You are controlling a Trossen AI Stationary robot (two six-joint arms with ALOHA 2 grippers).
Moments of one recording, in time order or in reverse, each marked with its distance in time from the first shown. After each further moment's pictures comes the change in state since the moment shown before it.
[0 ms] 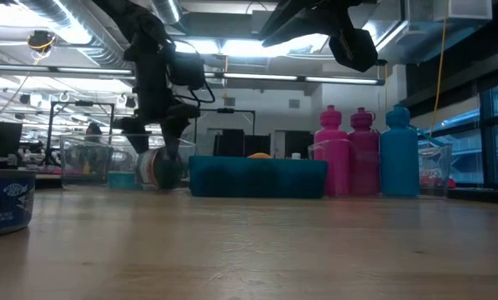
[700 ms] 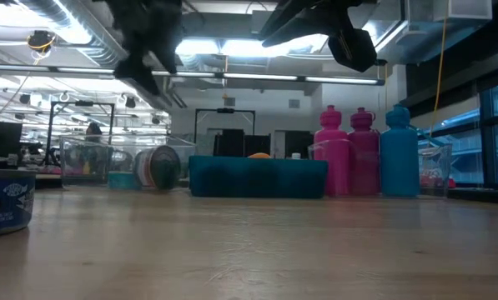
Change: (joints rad) left arm -0.069 -0.346 0.104 -0.146 0.212 0.159; right arm 0.000 0.000 0.000 0.000 -0.002 -0.027
